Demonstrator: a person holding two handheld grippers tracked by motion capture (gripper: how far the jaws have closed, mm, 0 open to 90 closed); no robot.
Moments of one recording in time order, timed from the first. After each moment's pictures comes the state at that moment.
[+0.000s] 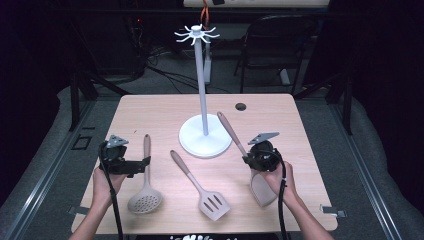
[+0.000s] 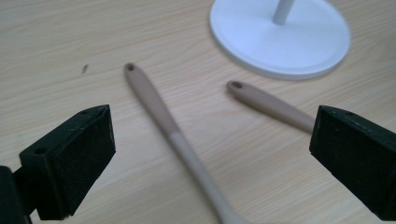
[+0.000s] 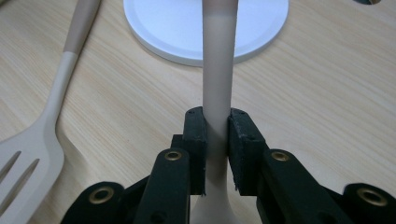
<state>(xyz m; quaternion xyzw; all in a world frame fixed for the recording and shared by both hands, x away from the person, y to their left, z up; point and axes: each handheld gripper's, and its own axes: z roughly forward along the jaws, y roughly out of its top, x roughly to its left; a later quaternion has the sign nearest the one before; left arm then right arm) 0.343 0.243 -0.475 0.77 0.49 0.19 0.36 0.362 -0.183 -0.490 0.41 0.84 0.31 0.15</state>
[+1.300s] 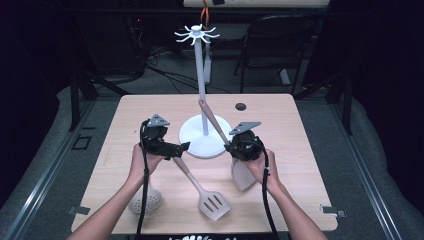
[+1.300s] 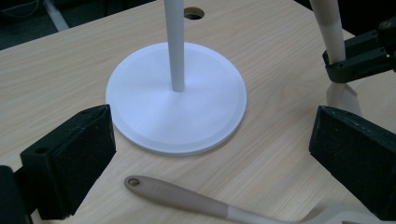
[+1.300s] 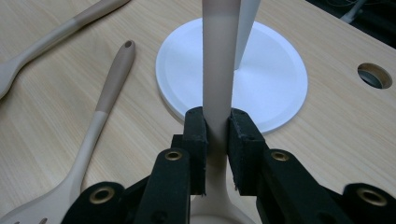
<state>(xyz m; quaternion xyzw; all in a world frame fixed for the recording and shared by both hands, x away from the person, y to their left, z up) 0.384 0.148 -0.442 0.81 0.40 0.14 0.42 0.379 -0.136 -0.464 0.35 0.85 0.35 0.18</state>
